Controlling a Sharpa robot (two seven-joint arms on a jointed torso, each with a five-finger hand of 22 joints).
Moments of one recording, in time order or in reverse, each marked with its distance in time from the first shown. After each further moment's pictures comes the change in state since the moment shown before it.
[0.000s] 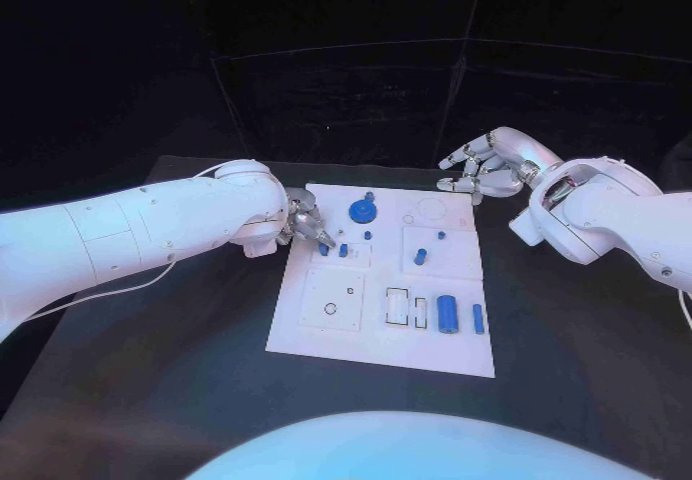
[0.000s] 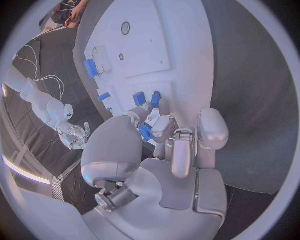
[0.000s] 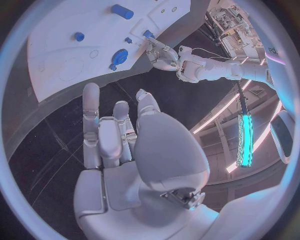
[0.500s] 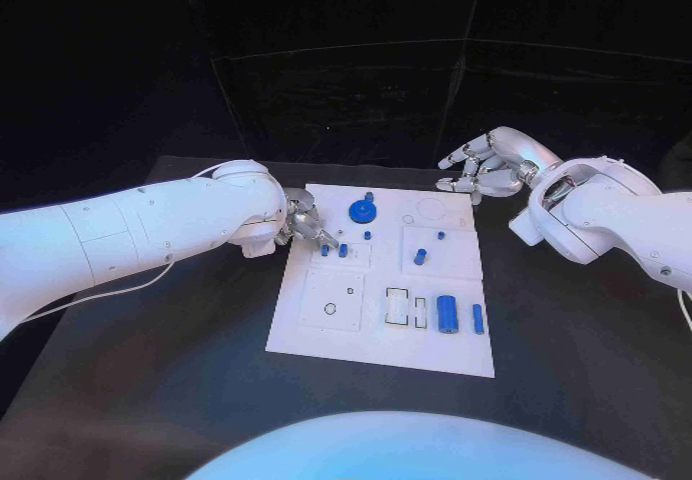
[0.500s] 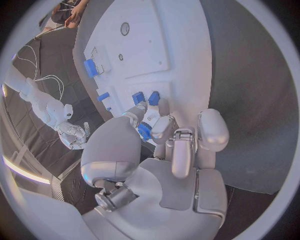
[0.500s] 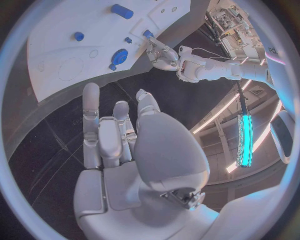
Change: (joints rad) left arm 0.000 -0.006 0.000 0.004 0.000 -0.002 -0.002; left_hand -0.021 -0.007 -0.168 0.043 0.000 0.006 -0.006 0.007 0.004 0.004 -0.004 0.008 0.009 -0.002 -0.002 0.000 0.000 0.000 0.003 -0.003 0.004 0.011; right arm 0.000 0.000 0.000 -0.001 0.001 0.000 0.001; right_hand 0.000 0.000 0.000 0.000 0.000 0.000 0.000 0.001 0.000 0.000 0.000 0.000 0.000 0.000 0.000 0.000 0.000 0.000 0.000 0.000 0.000 0.000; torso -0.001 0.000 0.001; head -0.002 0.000
